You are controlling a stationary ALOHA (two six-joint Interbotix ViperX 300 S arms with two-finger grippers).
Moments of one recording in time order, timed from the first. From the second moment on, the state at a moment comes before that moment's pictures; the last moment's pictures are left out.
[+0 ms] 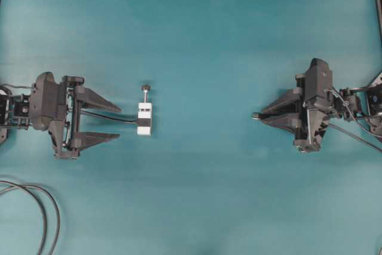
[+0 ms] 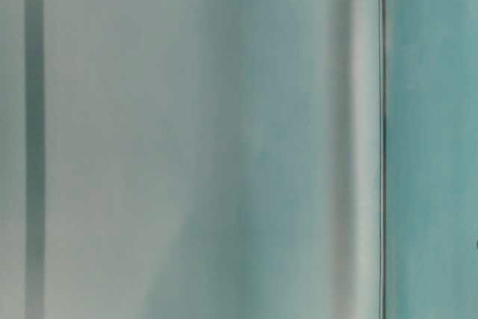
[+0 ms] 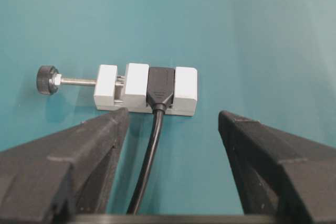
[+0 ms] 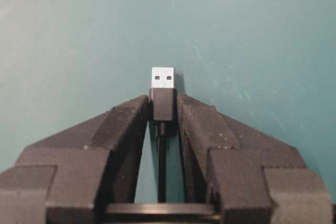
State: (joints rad) left arm -0.08 0.07 1.31 -0.02 -0.98 -0.06; right arm 0.03 0.13 1.34 -0.01 -0.91 0.30
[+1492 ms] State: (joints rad) left arm -0.08 0.19 1.26 -0.03 -1.07 0.00; right arm 0.04 -0.16 1.15 -0.01 -0.29 0.07
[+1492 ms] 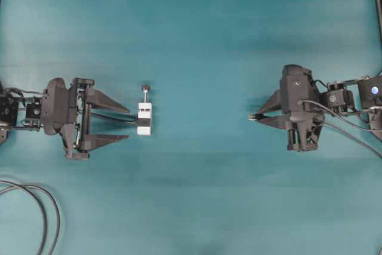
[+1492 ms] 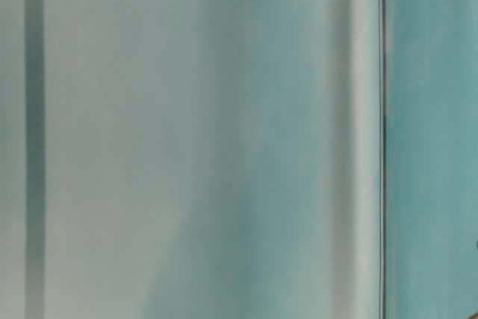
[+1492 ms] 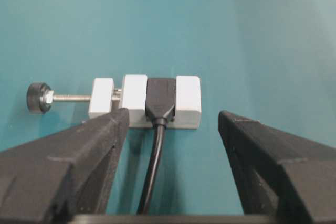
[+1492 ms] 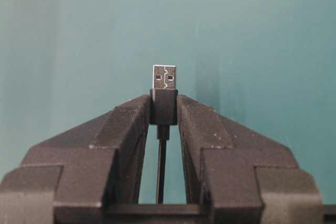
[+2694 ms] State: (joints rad) left arm -0.03 0.32 1.22 -0.04 -1.13 0.10; right arm 0.06 0.25 0.42 -0.08 0.24 0.12
